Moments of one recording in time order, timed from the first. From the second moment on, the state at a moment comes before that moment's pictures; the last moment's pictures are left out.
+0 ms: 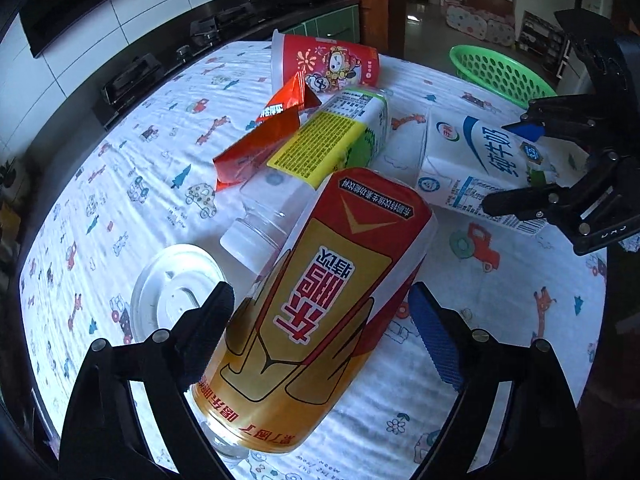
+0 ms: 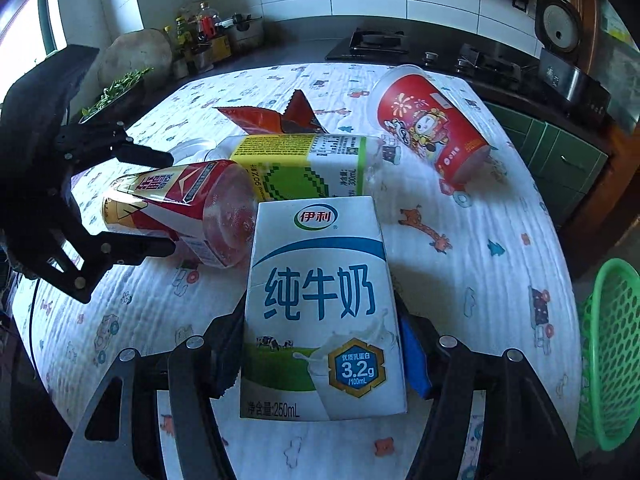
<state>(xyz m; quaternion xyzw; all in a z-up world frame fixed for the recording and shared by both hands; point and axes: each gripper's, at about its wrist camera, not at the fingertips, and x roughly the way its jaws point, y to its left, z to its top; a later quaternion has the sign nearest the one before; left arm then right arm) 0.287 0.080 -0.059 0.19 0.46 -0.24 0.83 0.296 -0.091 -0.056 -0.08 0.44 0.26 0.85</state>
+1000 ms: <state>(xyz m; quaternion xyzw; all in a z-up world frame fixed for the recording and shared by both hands) 0.263 0.035 -0.056 0.21 0.47 -0.26 0.82 0.263 -0.152 -0.051 -0.04 0.44 0.23 0.87</state>
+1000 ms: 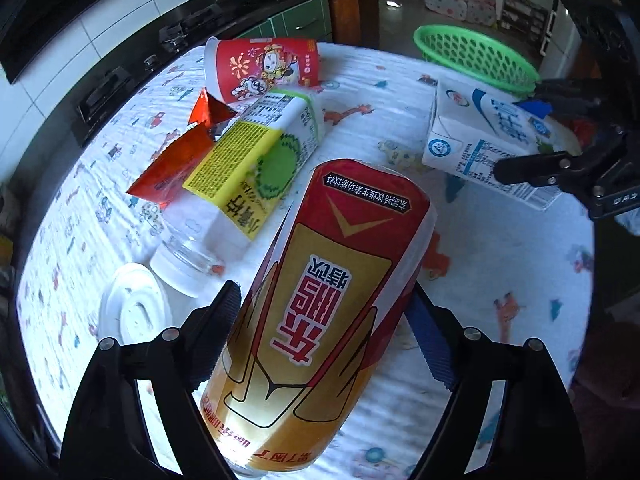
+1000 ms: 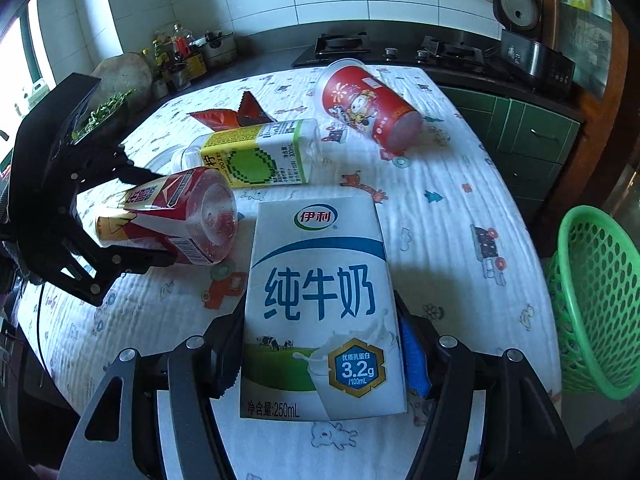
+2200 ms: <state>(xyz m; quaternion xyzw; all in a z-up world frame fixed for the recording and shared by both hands) 0.311 -0.164 0.001 0.07 0.44 -0.31 0.84 0.326 -0.437 -0.081 0.09 0.44 -0.05 0.89</state>
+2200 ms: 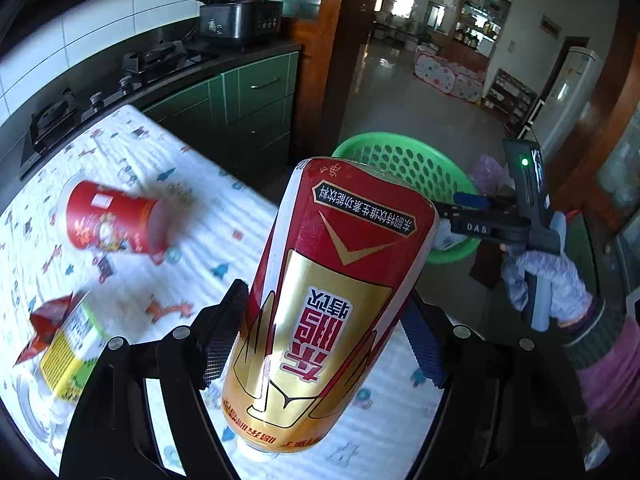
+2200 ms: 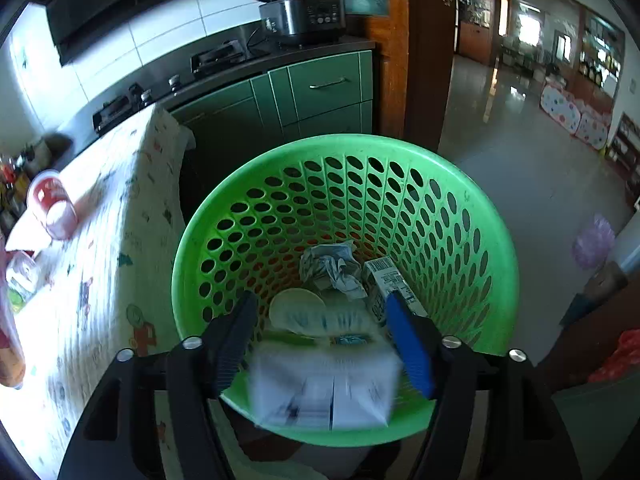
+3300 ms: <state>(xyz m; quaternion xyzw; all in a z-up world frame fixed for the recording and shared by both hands) 0.380 -0.336 -0.044 0.09 0.50 -0.32 0.80 0.234 -0.491 -0.066 0.10 0.39 -0.07 0.91</state>
